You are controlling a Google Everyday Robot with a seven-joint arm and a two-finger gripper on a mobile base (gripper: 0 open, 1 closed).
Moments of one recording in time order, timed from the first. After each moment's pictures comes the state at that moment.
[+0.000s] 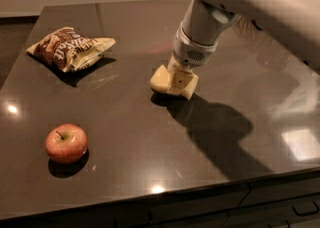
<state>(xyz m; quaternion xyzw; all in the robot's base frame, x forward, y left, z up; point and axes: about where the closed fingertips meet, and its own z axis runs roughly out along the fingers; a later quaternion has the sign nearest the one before) 0.553 -0.048 0.873 -0.68 0.71 0.05 0.16</state>
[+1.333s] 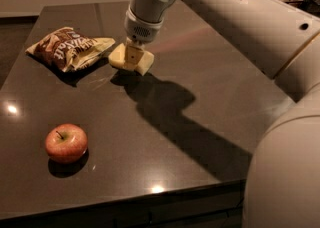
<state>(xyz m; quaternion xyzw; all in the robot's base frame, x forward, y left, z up) 0.633 0.069 0.889 -0.68 0.70 0.06 0.20</state>
